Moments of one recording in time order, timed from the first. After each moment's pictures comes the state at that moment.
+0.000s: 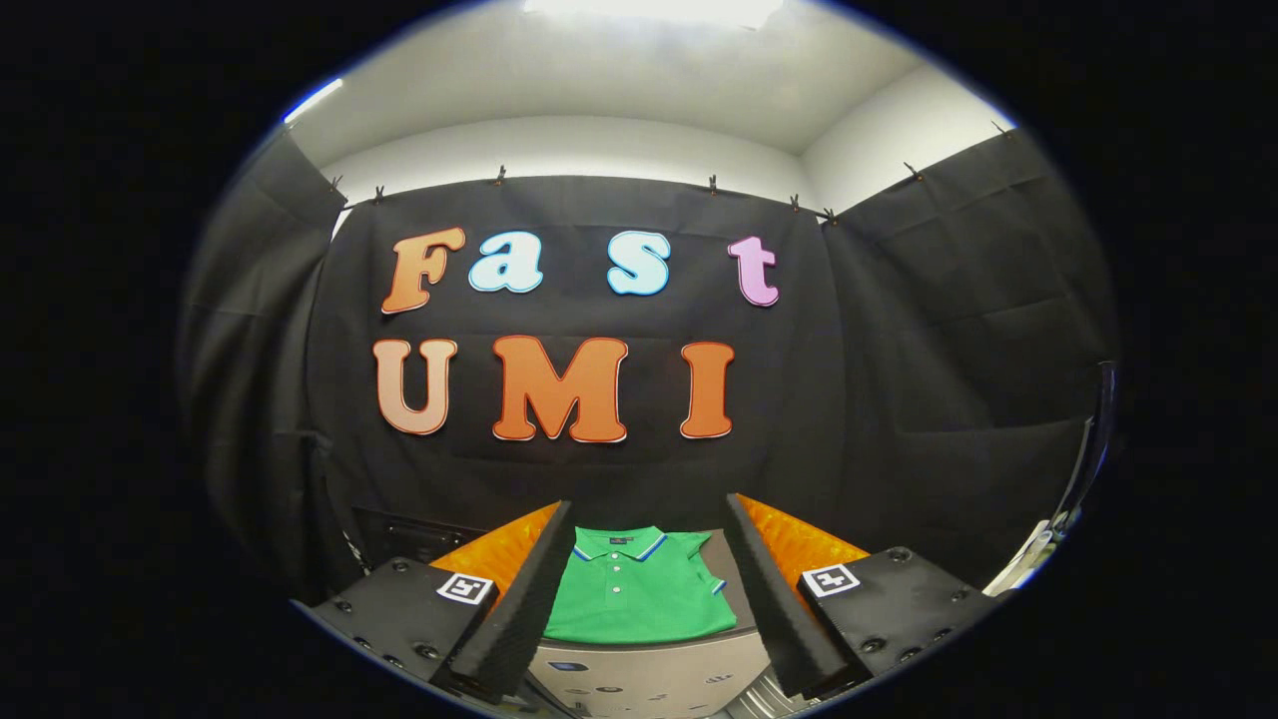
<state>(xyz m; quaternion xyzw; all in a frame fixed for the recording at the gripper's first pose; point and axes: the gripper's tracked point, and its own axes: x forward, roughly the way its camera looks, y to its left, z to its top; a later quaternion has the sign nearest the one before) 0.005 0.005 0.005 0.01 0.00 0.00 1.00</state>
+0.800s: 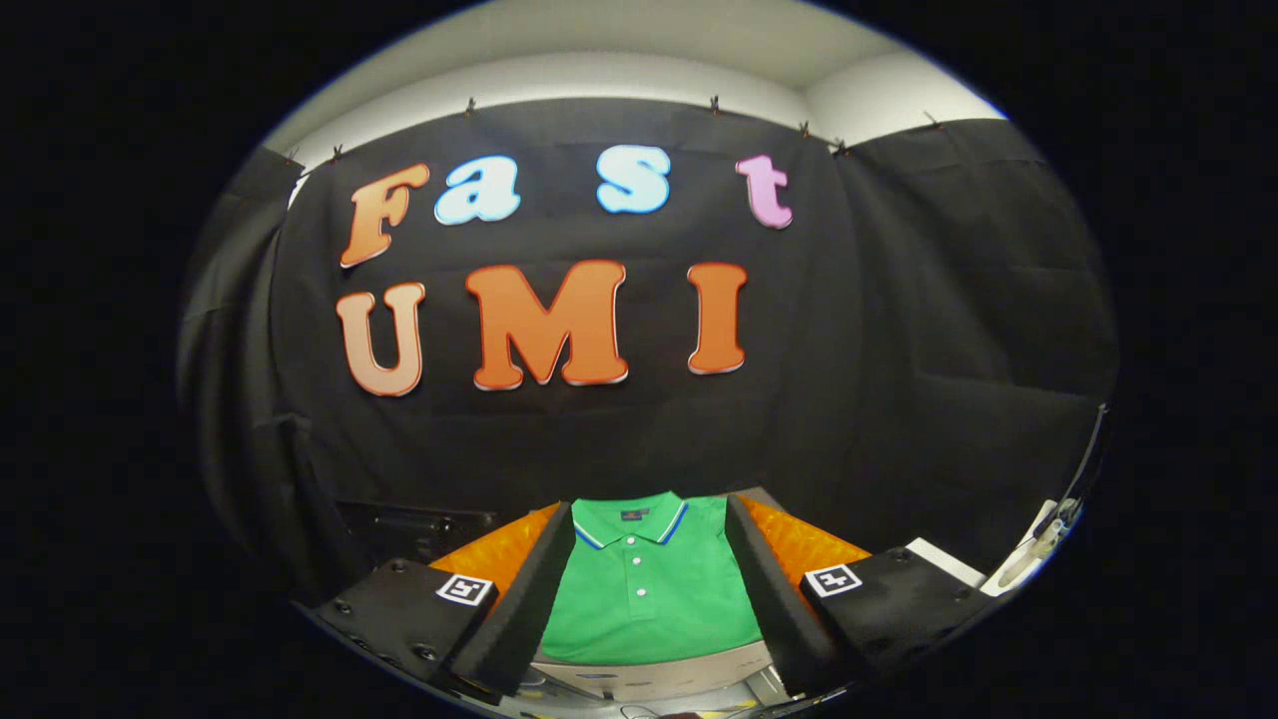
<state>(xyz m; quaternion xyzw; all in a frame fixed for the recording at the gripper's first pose) 0.141 0.038 -0.044 0.04 0.18 0.01 0.98</state>
